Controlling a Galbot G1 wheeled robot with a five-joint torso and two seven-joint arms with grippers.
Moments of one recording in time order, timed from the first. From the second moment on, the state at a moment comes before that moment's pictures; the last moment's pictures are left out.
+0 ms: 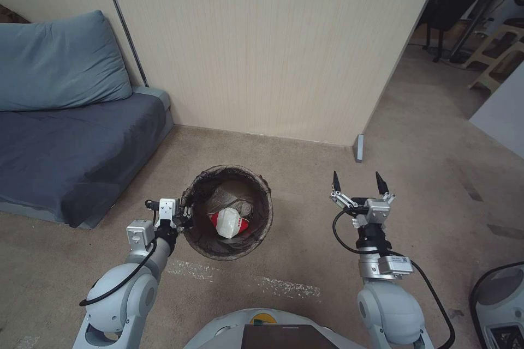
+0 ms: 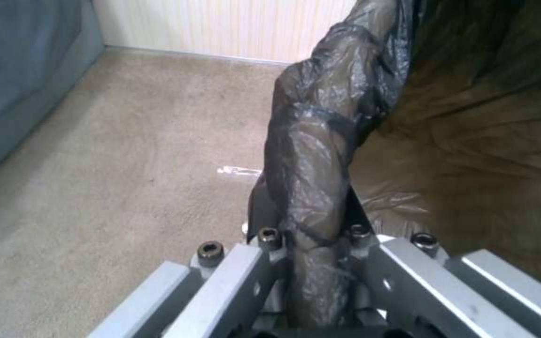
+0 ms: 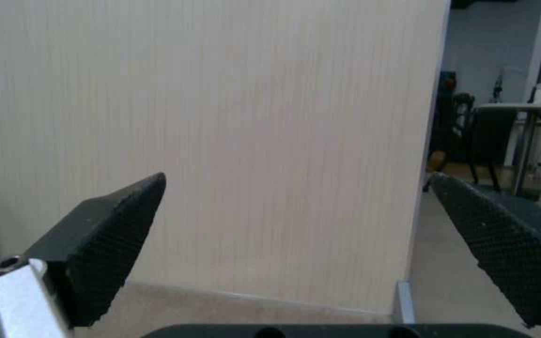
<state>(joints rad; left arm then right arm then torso) 1.62 -1.40 -0.62 -2.33 -0.29 0.62 0.04 -1.67 1.51 0.59 2.19 0.01 0.25 0.06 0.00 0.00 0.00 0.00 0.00</state>
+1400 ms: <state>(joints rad) 1.62 -1.40 -0.63 -2.35 -0.28 0.62 0.05 -1.64 1.50 0.57 2.18 0.03 0.26 0.04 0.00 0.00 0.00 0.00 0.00</state>
